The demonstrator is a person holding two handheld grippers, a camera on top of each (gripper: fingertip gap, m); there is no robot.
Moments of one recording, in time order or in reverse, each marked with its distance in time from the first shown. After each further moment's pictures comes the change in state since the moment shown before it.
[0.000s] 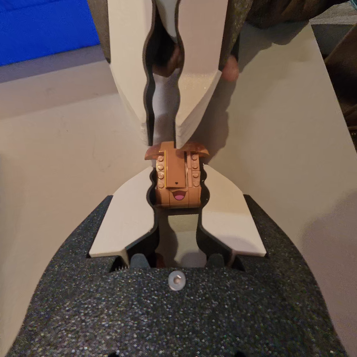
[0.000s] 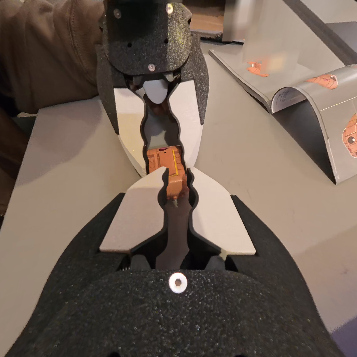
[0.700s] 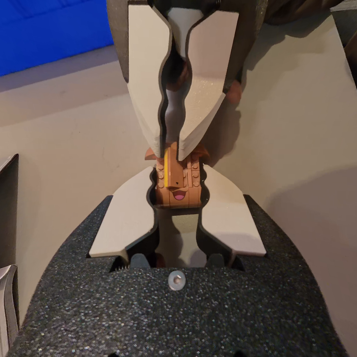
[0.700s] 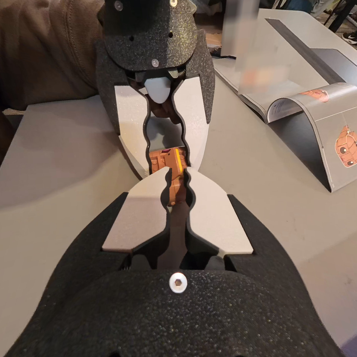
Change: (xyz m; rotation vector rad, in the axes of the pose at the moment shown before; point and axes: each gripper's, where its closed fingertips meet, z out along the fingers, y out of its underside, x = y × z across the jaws) left arm -0.005 -0.002 0.000 -0.024 -0.064 0.027; right arm -0.002 0.002 0.007 0.062 0.036 -0.056
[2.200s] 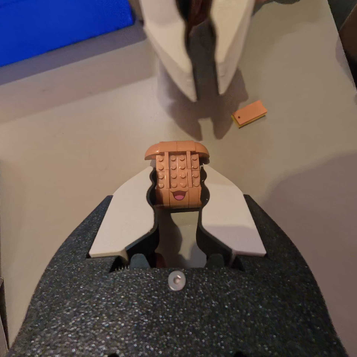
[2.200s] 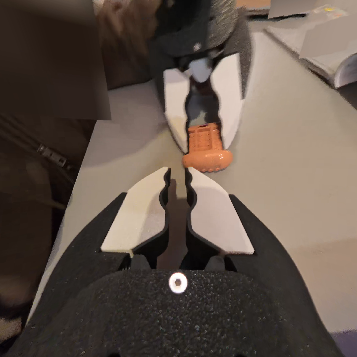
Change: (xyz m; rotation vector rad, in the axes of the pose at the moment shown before) left arm 0.009 0.004 0.007 -0.028 0.038 0.023; right arm -0.035 0.019 -0.049 -0.080 -0.296 0.097
